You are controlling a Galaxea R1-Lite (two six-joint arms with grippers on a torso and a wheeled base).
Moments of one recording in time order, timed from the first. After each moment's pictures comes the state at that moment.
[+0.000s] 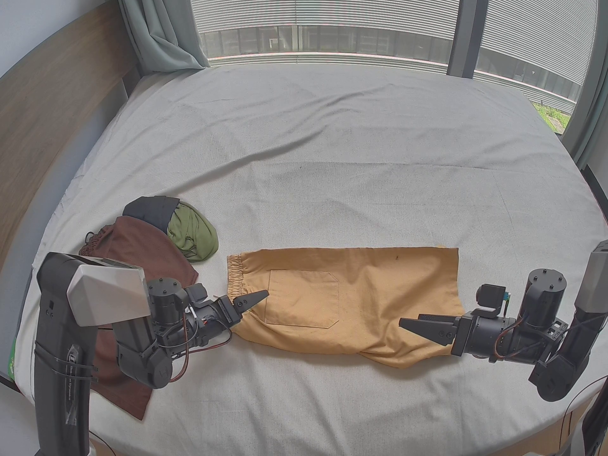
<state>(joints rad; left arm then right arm) -0.26 2.52 -0.70 -1.55 -0.47 -0.78 0.35 1.99 -0.19 -1.54 0.57 0.53</state>
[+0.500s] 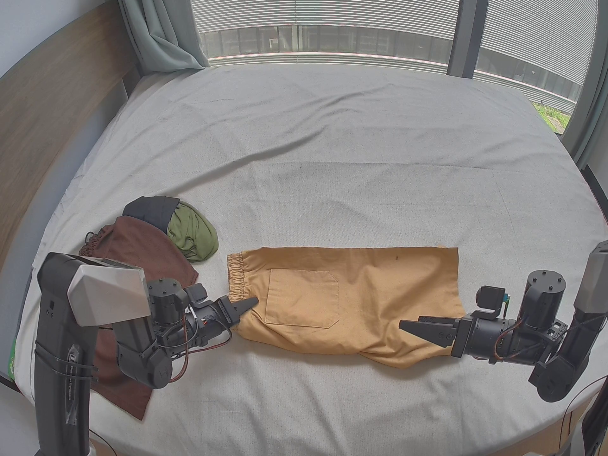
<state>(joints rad) -0.26 2.52 -0.70 -1.55 -0.47 -0.77 0.35 1.99 -0.18 -1.54 0.57 0.53</state>
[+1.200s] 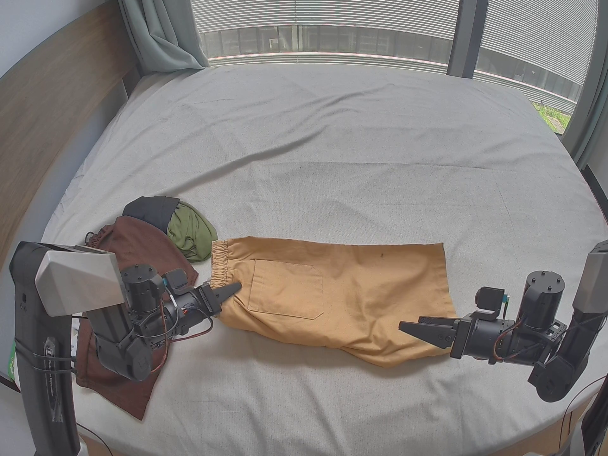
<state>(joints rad) -0.19 2.40 -0.64 -1.55 -0.50 -0.66 0.35 2.00 -0.18 -1.54 0.57 0.51</state>
